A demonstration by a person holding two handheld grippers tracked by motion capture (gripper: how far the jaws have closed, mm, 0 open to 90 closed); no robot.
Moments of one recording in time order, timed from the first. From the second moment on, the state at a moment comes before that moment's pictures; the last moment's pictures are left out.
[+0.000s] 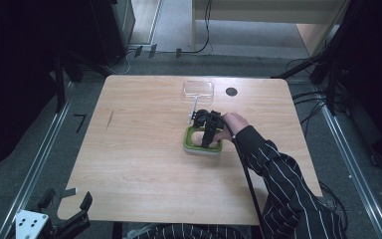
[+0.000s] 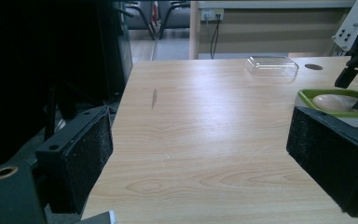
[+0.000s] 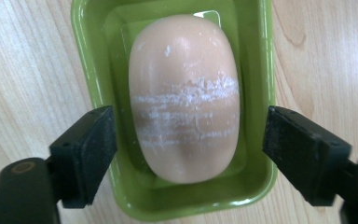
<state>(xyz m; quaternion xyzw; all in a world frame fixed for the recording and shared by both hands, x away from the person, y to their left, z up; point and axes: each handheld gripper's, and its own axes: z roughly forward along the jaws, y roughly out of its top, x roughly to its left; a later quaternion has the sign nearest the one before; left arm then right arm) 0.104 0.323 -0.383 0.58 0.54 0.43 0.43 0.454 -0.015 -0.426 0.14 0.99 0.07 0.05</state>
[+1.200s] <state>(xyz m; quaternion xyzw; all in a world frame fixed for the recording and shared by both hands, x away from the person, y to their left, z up) 0.124 0.317 -0.383 0.60 0.52 0.41 0.44 0.417 -0.087 -0.409 0.26 0.96 0.05 0.07</state>
